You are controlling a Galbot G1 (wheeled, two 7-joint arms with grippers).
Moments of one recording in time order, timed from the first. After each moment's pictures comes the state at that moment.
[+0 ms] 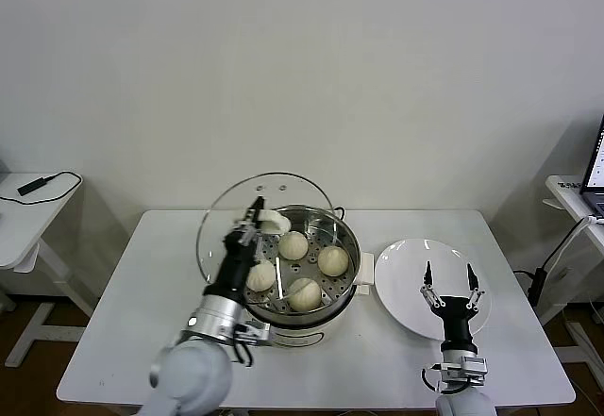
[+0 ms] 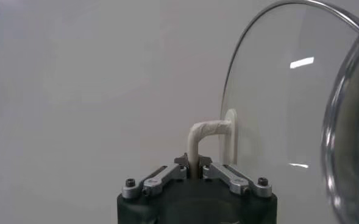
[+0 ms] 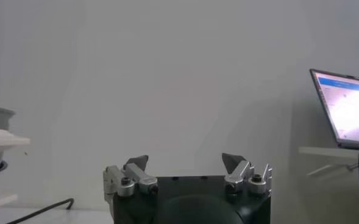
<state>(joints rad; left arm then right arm) 1.14 -1.19 -0.05 -2.14 1.23 0.37 0.07 -1.35 1.35 0.57 1.56 0.08 0.50 0.18</state>
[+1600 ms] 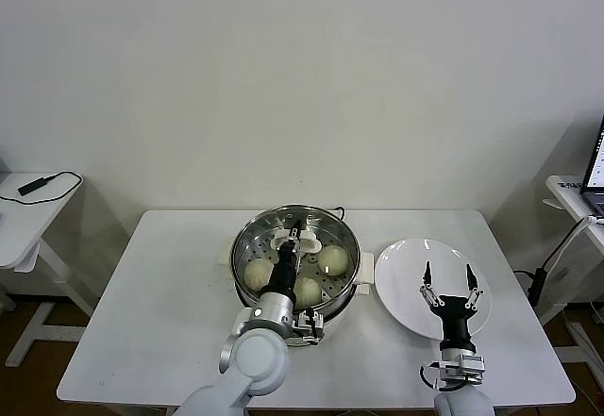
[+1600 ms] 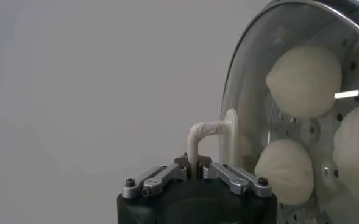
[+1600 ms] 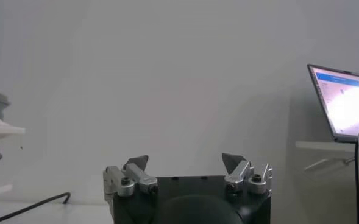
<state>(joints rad) 0.98 -1.29 0.15 -1.87 1.37 0.53 0.19 -1.33 1.36 0.58 1.54 0.07 0.50 0.18</state>
